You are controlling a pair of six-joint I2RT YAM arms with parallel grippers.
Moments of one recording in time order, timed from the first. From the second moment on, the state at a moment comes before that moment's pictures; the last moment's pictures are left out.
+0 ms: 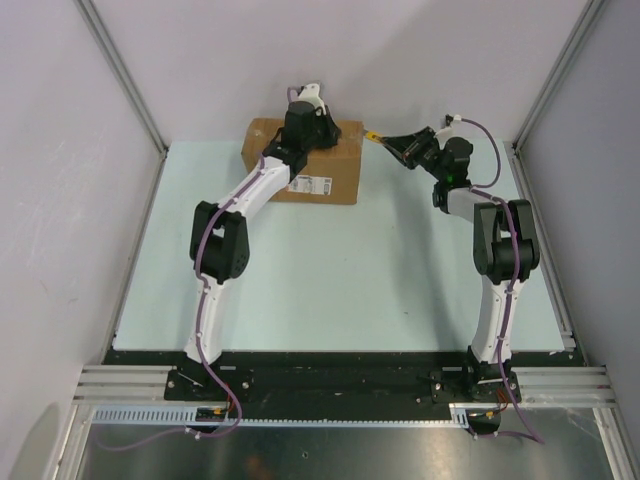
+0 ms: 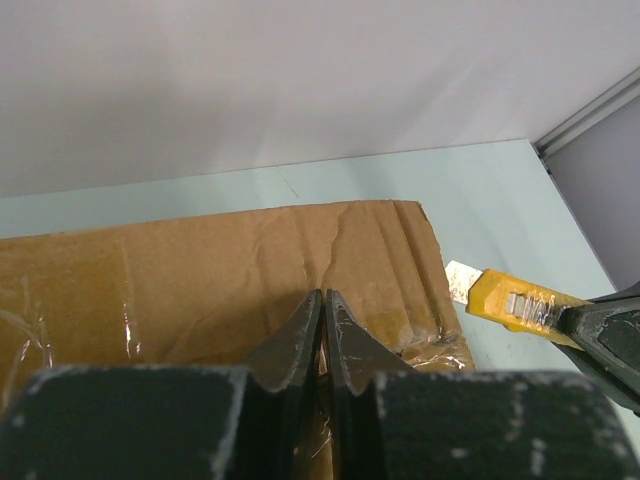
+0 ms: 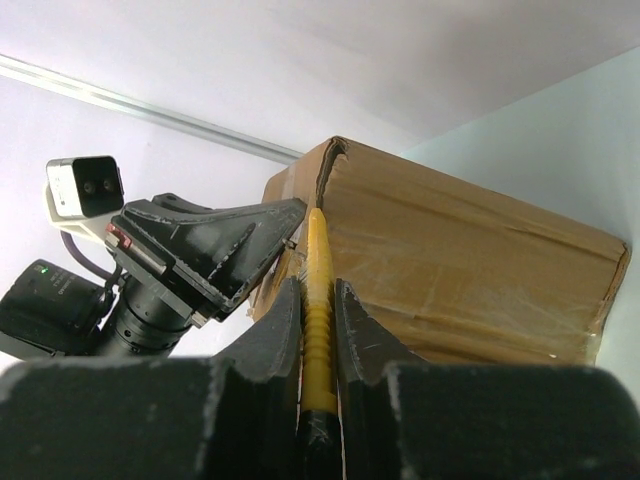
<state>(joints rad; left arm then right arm) -0.43 2.29 2.08 -0.05 0.06 -0.39 0.11 2.12 1.41 0.81 -0.59 1.22</state>
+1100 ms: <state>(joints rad) -0.43 2.32 2.10 -0.04 0.05 -0.42 0.11 1.98 1.31 0.66 -0.61 1.18</state>
